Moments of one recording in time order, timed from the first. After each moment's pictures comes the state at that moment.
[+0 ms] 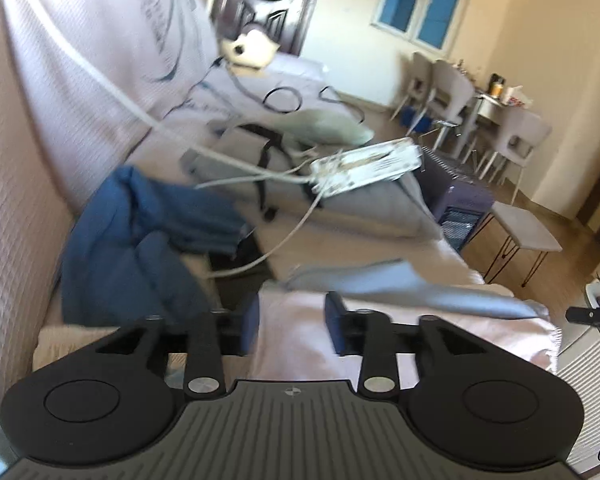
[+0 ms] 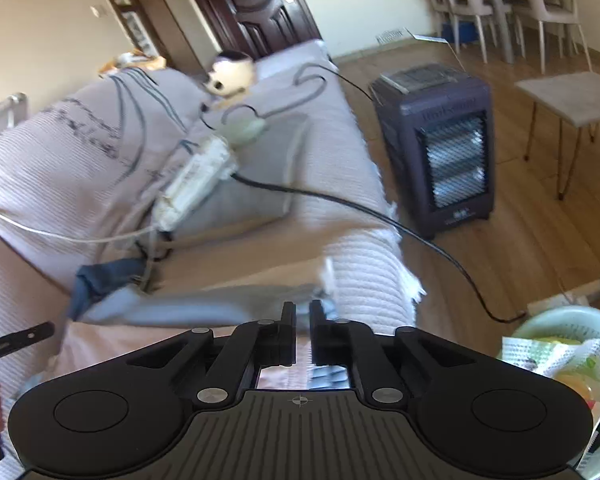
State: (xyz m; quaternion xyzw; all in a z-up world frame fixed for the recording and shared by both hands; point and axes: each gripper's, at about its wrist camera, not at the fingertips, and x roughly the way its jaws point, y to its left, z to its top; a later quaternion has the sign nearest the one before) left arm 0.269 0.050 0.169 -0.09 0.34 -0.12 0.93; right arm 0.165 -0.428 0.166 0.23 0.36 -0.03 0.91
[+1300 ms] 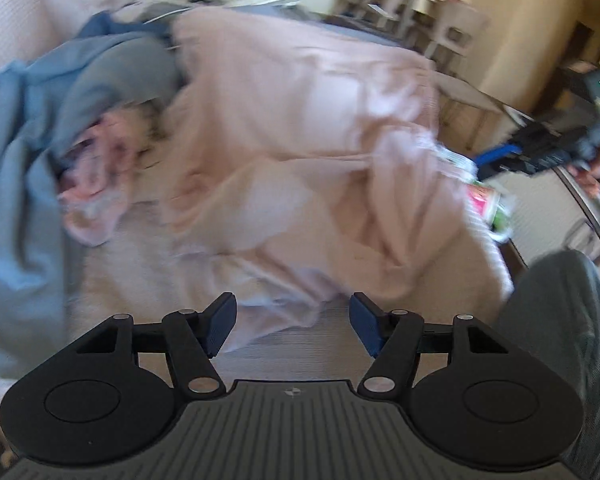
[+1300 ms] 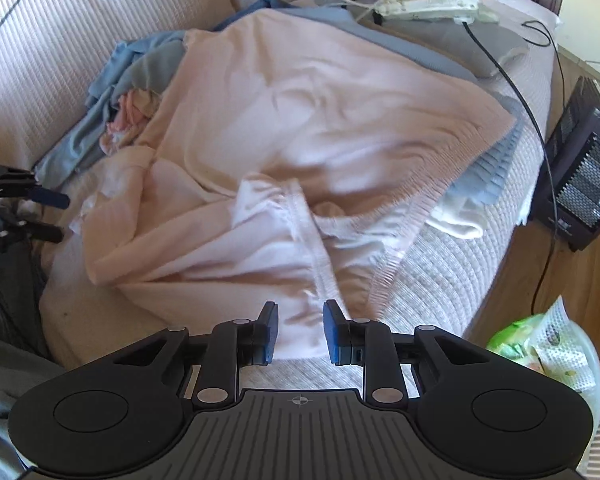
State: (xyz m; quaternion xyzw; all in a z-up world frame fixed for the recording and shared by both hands) left arm -0.019 0.020 0.083 -0.01 0.42 -0.22 0.88; right arm 0.046 -0.321 0.119 -0.09 0.49 0.22 0.84
